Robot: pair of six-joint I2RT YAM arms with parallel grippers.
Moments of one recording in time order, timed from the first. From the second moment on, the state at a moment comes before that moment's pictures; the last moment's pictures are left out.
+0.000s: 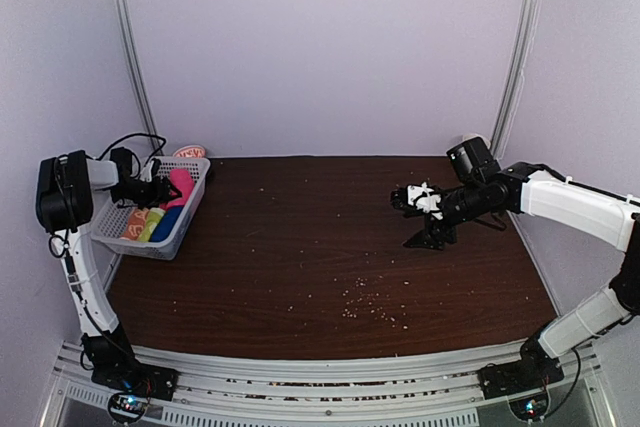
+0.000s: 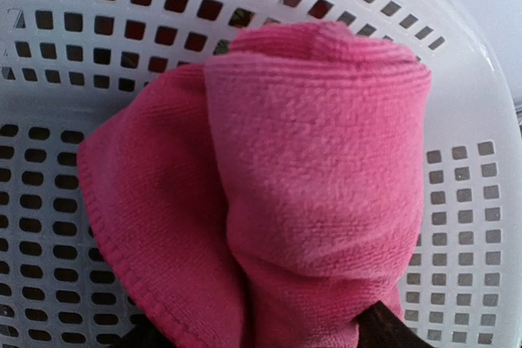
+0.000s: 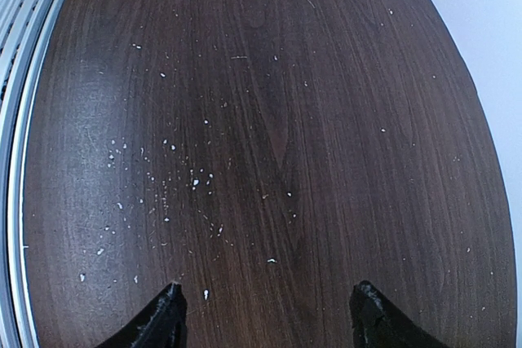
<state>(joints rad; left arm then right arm) 0.26 2.16 1.52 -0.36 0.63 0.00 0.48 1.39 1.07 -0.57 -0.47 -0.89</state>
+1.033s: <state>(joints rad) 0.05 1.94 1.54 -0.41 0.21 -0.03 0.48 1.40 1.07 -0.57 -0.47 -0.89</state>
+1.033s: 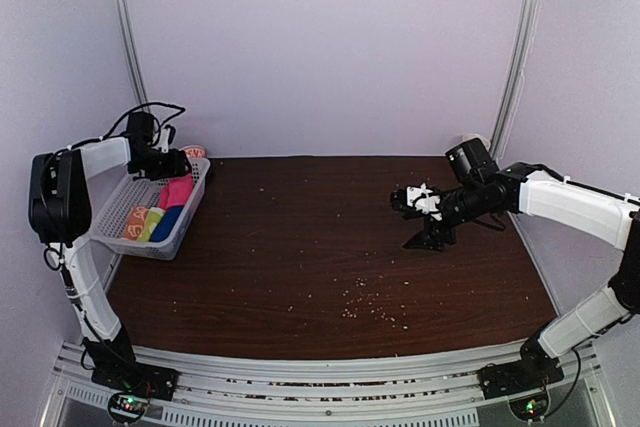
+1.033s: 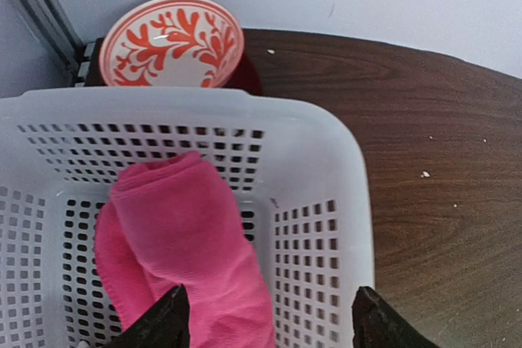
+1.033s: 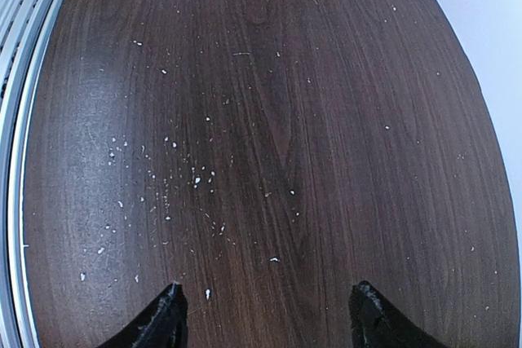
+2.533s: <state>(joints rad) -0.03 2.14 1.58 -0.46 -0.13 0.01 0.48 1.41 1.07 -0.58 -0.47 -0.89</state>
